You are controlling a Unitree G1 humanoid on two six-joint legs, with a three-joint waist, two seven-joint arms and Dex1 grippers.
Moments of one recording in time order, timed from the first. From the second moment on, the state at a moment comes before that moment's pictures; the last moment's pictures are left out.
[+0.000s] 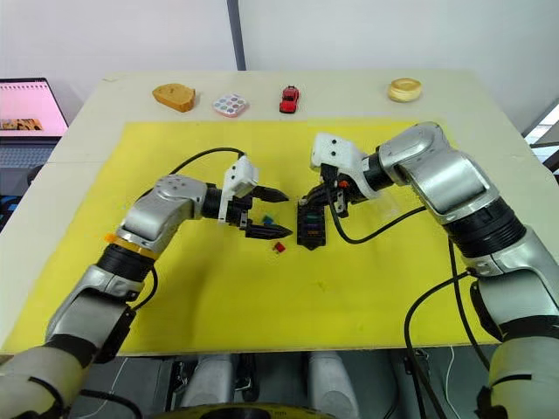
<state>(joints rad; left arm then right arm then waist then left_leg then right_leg) -0.79 0.39 -0.32 0.30 -0.29 0.39 -1.20 -0.98 -0.86 0.49 0.04 0.28 0.65 1.27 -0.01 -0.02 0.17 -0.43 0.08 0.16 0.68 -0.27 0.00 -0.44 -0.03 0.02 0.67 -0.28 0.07</state>
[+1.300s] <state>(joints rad) -0.82 0.34 -0.33 0.40 -0.20 0.30 -1.24 -0.94 -0.80 0.44 0.12 0.14 0.64 1.35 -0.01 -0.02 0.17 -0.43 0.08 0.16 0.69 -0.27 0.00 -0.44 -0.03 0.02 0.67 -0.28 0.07</state>
